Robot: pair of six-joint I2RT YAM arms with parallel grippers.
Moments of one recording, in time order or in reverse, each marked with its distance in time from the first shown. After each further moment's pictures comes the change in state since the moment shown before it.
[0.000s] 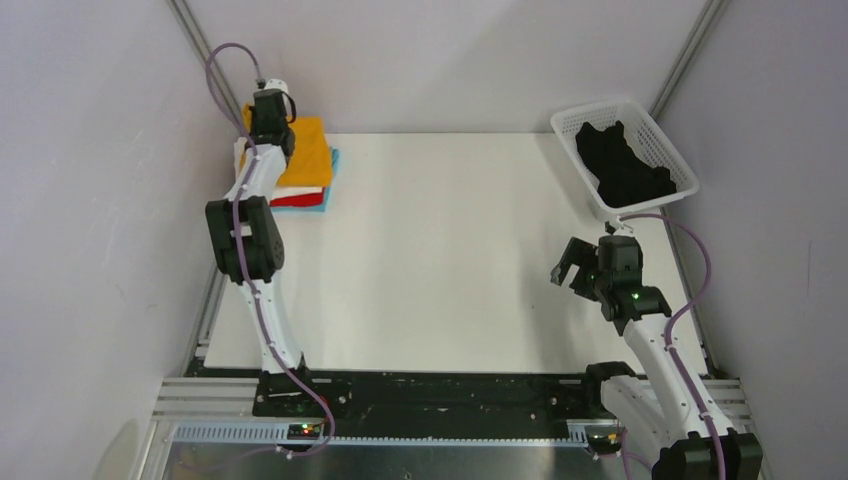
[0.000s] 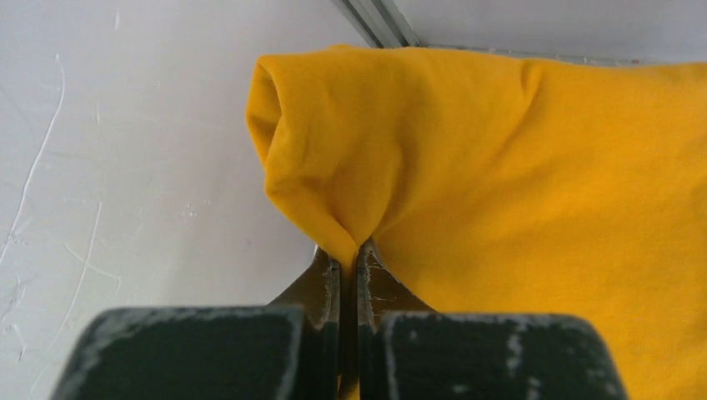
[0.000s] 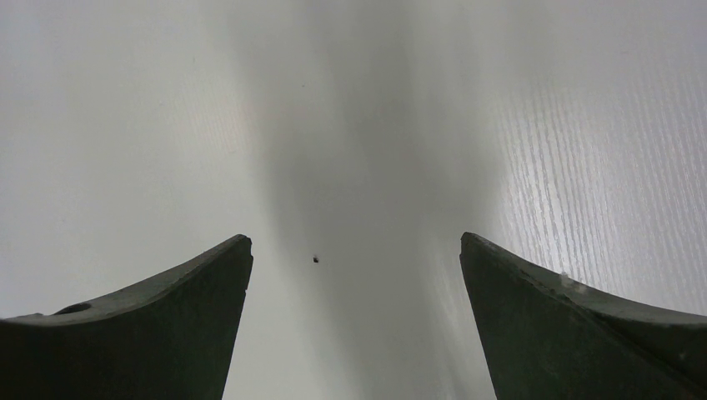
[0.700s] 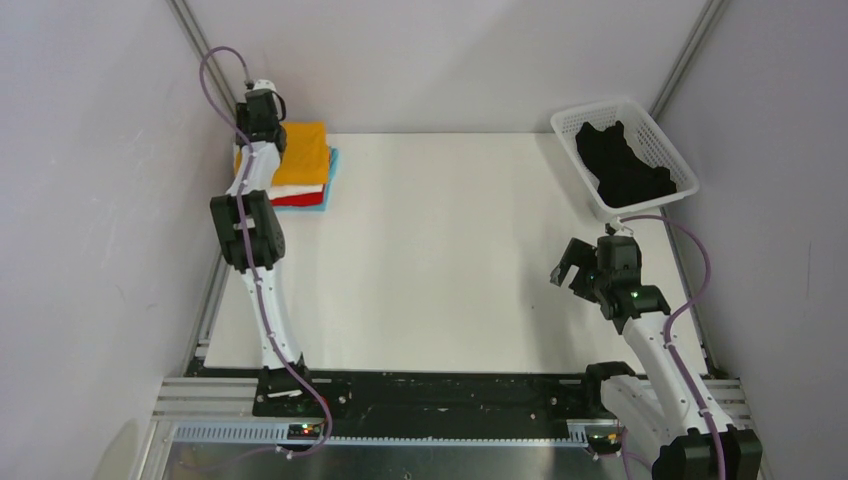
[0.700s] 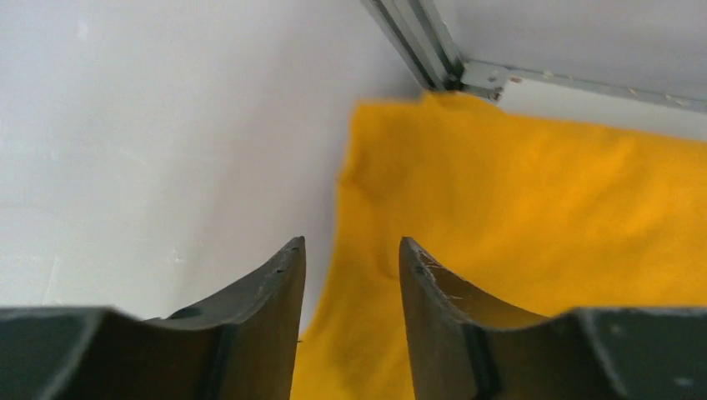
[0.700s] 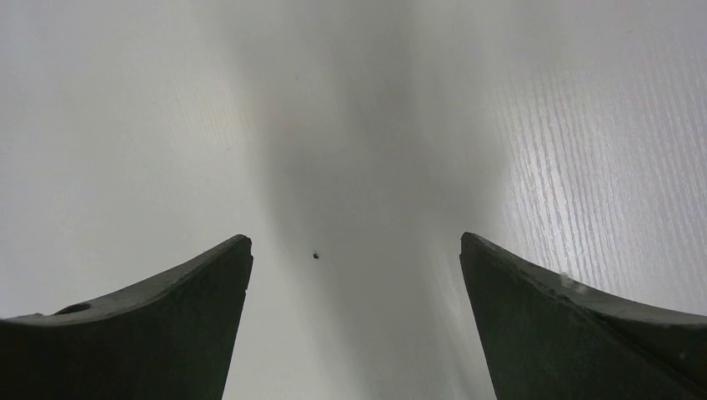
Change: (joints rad) left arm 0.064 0.197 0.217 -0.016 0.002 -0.002; right arm 0.000 0.014 0.000 -0.016 0.003 0.031
